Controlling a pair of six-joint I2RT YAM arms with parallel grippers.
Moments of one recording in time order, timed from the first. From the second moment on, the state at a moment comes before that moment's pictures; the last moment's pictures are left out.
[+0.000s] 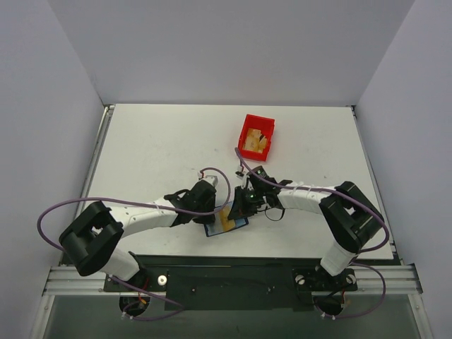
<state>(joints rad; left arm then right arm) -0.85 1.47 0.71 -0.22 -0.07 -0.68 0.69 1.67 0.77 -0.05 -0.48 0.65</state>
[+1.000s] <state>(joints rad) -0.86 1.46 0.70 -0.21 -0.08 -0.68 0.61 1.71 0.81 -0.13 -0.64 0.48</state>
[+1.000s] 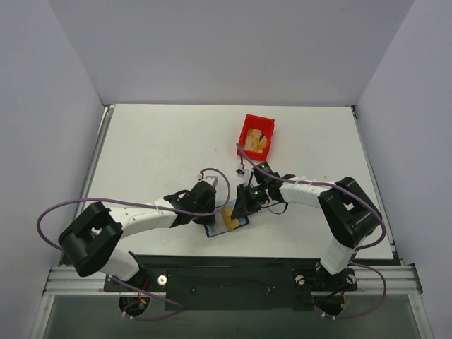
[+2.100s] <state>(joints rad) -0.86 1.46 0.70 -0.21 -0.08 -0.68 0.61 1.78 0.86 -0.10 -0.67 0.49</state>
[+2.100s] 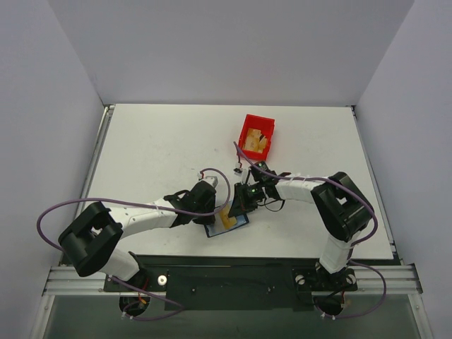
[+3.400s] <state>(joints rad) -0.86 1.46 0.70 -0.21 -0.08 -0.68 0.60 1.79 0.84 -0.08 -0.65 0.54</state>
